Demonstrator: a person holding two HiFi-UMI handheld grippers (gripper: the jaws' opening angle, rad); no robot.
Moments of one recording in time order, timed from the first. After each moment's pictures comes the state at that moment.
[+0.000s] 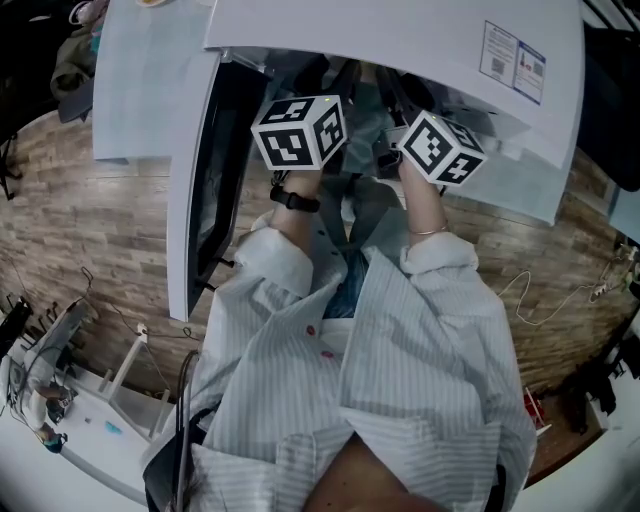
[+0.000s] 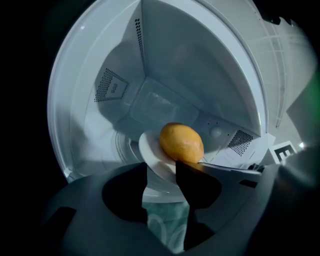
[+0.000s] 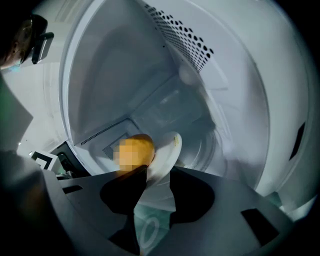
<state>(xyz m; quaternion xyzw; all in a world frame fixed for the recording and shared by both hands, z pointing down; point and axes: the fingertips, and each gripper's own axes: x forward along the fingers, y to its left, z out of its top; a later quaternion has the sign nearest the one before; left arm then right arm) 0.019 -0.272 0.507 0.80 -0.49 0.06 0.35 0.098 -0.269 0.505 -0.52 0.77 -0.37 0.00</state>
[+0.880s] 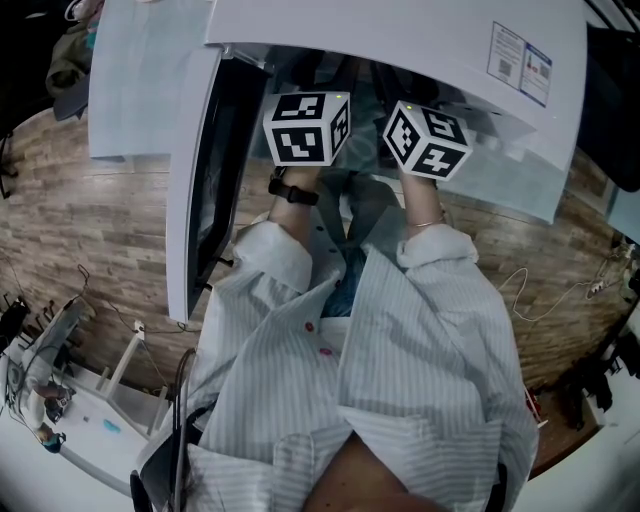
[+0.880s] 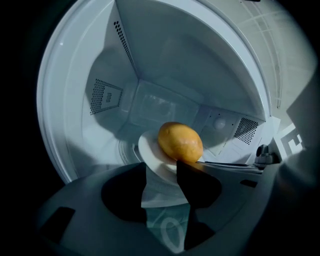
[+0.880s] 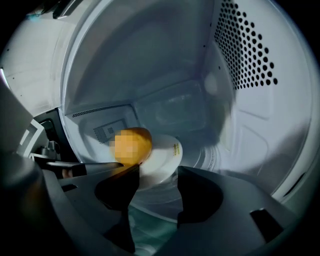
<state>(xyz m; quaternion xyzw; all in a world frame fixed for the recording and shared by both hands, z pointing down) 0.013 -0.281 0.514 0.81 -0.51 0.11 0.28 0.098 -0.280 0.513 -0.56 0.78 -0.26 -0.12</state>
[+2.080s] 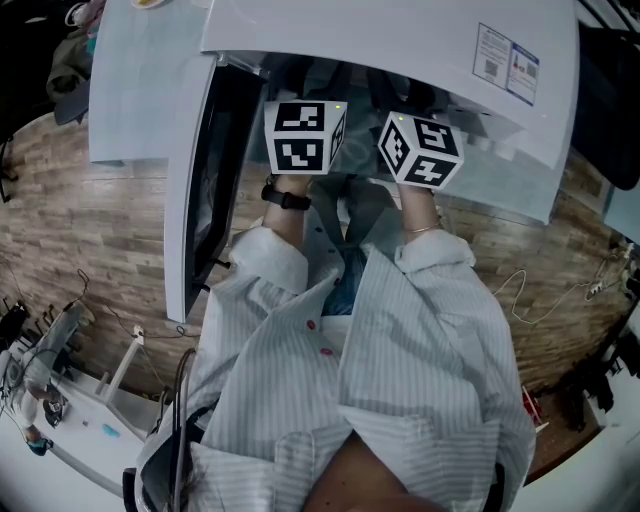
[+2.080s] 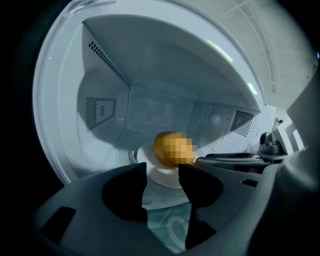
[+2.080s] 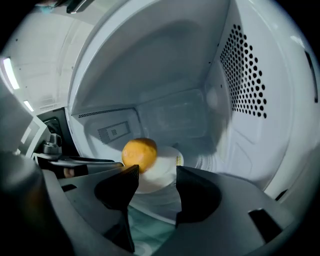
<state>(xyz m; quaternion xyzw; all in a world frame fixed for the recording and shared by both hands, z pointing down) 0.013 -0.280 0.504 0.82 -0.51 0.15 0.22 0.103 -0.276 0.500 -0.56 0.79 -0.22 -0.13</state>
